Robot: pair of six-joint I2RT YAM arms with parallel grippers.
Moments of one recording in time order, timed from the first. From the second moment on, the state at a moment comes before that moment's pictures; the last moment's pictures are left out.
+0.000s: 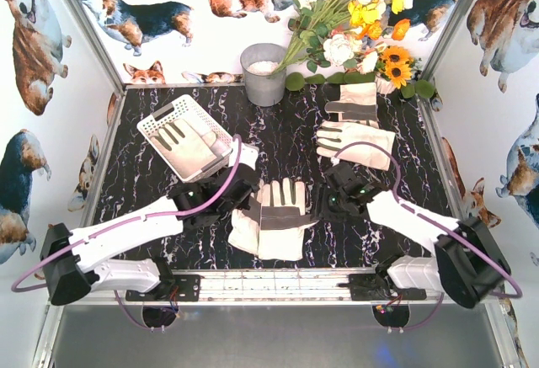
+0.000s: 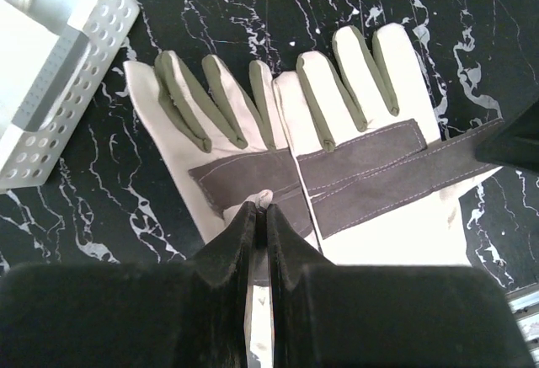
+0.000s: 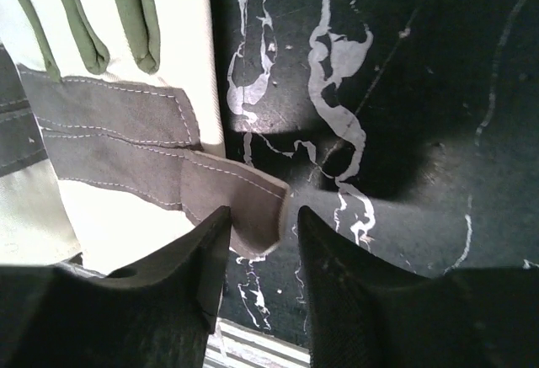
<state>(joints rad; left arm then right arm) -1.01 1.16 0.96 -0.56 -0.51 -0.50 0.56 1.21 0.61 -0.44 -0.11 0.68</state>
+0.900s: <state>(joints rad) -1.15 1.49 0.95 -0.10 -0.35 -0.75 0.56 1.33 0.55 -0.28 -0.22 0.72</state>
